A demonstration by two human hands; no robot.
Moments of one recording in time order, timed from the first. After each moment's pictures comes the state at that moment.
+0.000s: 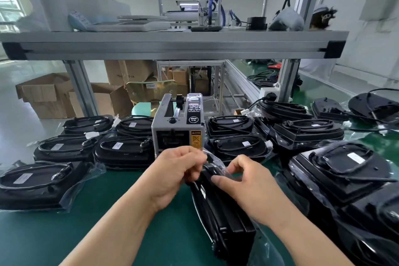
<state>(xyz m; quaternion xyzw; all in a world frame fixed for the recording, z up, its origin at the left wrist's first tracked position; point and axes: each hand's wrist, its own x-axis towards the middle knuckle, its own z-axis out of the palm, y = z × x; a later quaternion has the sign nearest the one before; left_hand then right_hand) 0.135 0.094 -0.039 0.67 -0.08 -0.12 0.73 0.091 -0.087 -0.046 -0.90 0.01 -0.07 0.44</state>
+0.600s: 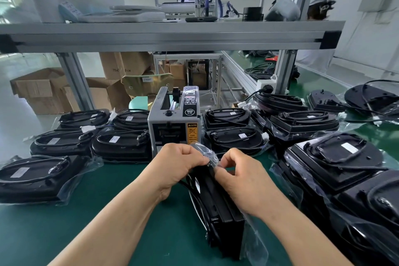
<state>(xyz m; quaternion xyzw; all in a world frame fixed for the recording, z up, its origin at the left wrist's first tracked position) 0.129 0.080 -0.038 0.76 -0.03 -0.09 0.65 0.087 -0.085 -0.050 -0.88 -0.04 -0.04 0.47</state>
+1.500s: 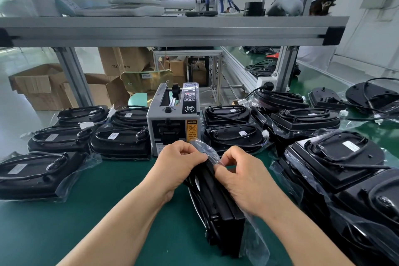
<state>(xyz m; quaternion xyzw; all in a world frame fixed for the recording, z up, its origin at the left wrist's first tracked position) 0.137 0.075 -0.060 0.78 0.04 -0.02 0.62 0.088 -0.087 -0.055 -0.88 -0.02 -0.05 0.47</state>
